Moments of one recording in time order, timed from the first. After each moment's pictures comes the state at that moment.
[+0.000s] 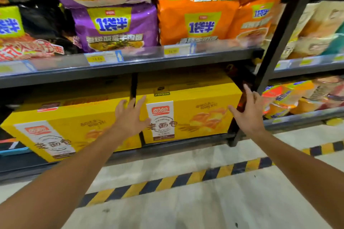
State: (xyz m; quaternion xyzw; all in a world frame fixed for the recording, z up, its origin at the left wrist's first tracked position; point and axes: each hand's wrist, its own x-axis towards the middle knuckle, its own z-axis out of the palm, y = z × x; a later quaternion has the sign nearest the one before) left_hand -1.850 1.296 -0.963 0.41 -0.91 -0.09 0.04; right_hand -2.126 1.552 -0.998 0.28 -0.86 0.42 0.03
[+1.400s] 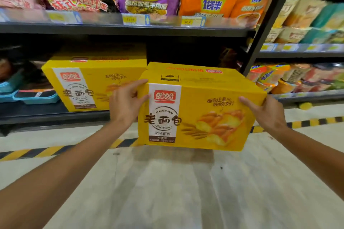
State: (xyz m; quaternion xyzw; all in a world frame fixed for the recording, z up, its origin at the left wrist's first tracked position) left_hand -1.683 1.424 -0.959 0.36 -0.79 -0.30 0.39; right_hand -1.970 1.696 -0.957 0.25 -0.87 0.42 -0.01
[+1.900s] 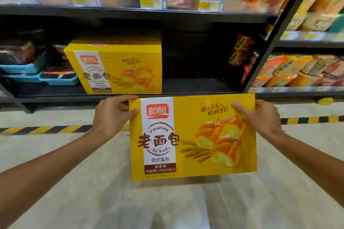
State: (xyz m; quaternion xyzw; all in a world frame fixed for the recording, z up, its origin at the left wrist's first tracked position) left_hand -1.578 1.436 -0.989 0.41 -0.81 -0.32 0.28; right_hand -1.917 1.691 -0.992 0.27 -0.90 0.34 -0.03
